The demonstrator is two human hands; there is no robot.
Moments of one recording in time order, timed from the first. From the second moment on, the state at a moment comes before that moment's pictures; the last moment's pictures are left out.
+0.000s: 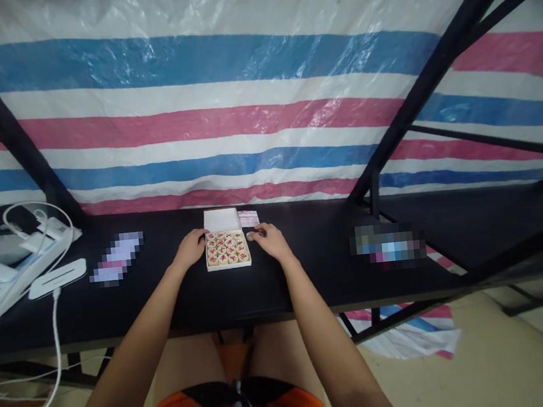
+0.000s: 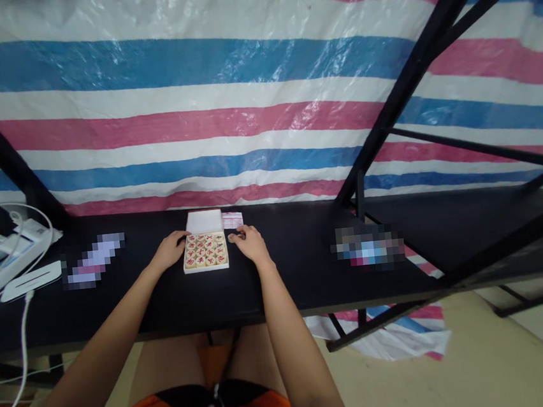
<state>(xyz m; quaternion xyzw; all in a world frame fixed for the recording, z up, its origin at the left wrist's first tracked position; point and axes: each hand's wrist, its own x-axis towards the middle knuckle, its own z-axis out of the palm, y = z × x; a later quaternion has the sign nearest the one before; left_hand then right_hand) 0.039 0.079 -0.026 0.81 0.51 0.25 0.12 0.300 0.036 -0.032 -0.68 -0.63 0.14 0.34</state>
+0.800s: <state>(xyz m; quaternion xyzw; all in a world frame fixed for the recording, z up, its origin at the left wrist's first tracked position) 0.040 0.081 -0.028 0.81 0.51 0.25 0.12 0.287 0.051 -0.048 -0.64 -0.67 0.09 0.37</state>
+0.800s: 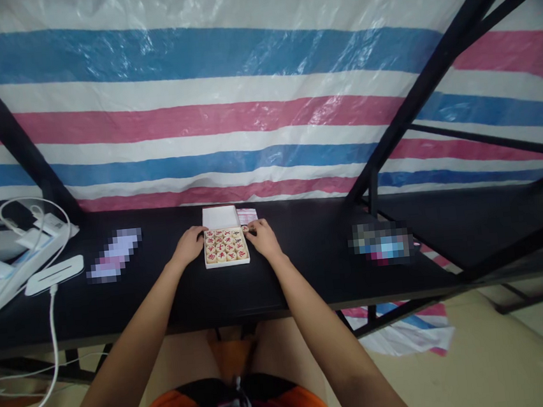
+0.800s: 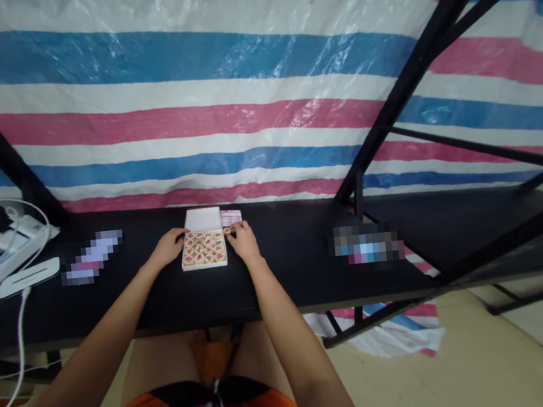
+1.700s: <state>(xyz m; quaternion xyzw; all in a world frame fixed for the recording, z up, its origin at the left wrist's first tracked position) 0.039 0.077 -0.026 0.81 0.51 0.26 0.13 0.287 0.031 -0.027 -0.49 -0.75 0.24 0.38</state>
